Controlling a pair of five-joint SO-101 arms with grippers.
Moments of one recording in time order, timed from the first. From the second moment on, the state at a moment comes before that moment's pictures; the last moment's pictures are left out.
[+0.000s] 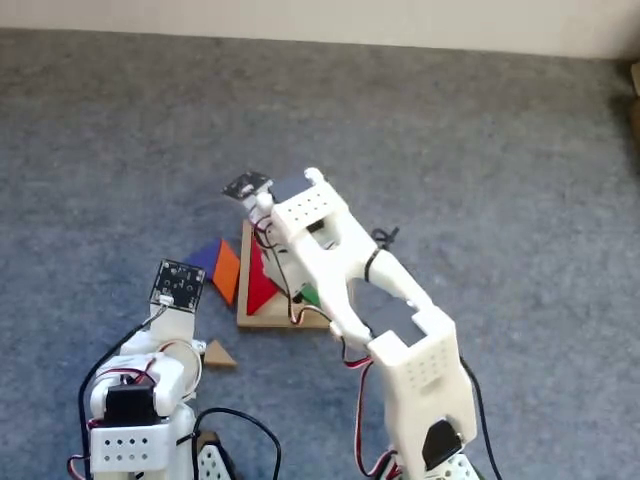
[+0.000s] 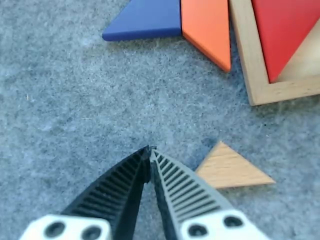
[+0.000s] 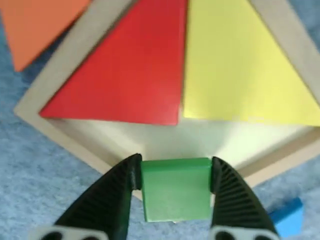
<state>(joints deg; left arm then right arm) -9.5 -101.5 96.0 76.1 -9.5 -38.9 29.2 -11.7 85.0 17.3</state>
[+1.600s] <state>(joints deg) -9.5 -101.5 96.0 76.1 -9.5 -33.2 14.1 17.0 66.1 28.3</state>
